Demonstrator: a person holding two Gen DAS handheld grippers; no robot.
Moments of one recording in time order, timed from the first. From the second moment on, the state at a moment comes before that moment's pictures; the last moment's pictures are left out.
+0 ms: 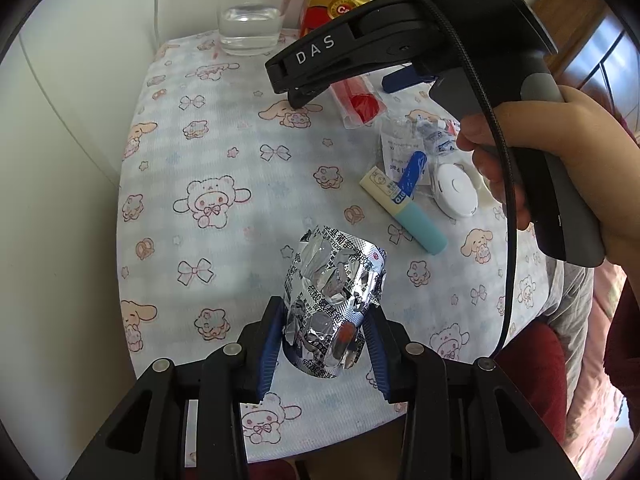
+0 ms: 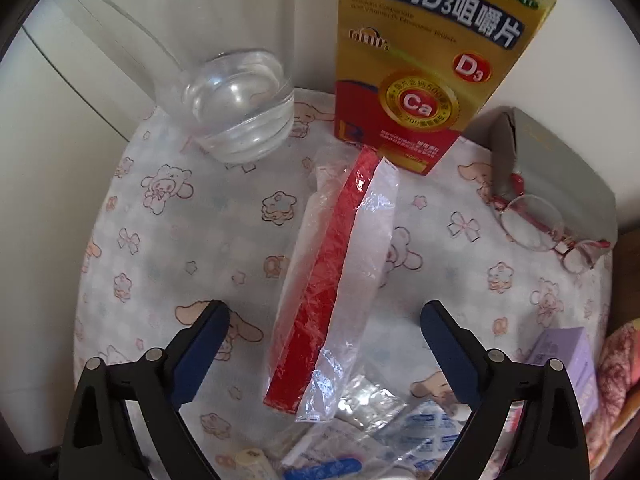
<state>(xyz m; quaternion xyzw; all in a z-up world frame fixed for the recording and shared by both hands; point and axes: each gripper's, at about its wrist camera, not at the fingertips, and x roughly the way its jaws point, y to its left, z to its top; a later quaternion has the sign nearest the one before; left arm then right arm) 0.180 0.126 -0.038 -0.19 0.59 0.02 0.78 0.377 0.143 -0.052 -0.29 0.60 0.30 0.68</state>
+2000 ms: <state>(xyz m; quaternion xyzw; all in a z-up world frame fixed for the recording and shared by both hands) 0.025 -0.023 -0.098 -0.16 0.64 -0.06 0.75 0.139 -0.196 -0.001 0.06 0.57 0.42 0.70</state>
